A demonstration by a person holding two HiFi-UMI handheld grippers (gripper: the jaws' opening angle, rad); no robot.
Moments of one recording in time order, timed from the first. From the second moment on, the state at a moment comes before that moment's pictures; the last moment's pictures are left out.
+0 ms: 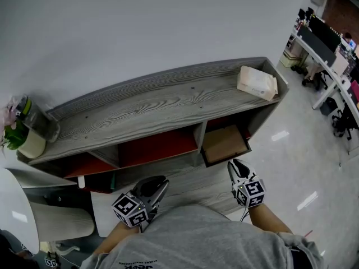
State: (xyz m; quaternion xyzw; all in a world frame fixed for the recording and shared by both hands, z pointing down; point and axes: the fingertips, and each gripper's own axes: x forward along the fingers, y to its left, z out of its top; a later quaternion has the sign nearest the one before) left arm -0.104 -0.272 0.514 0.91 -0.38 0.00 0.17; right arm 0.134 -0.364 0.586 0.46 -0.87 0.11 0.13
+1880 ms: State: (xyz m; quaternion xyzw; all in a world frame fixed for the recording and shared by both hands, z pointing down) left arm -0.108 -0.271 0.504 0.91 -0.38 -0.01 0.16; right arm 0.121 -0.386 0.548 0.45 -0.88 0.10 0.09
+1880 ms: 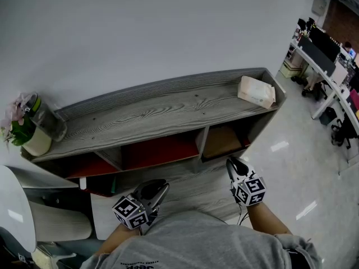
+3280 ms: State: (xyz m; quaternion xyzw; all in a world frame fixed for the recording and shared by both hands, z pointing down) left arm -0.111 -0.225 0.444 0.84 -0.53 -0.04 0.08; right arm 0.052 -0.328 0.447 0.14 -0.99 0.09 0.00
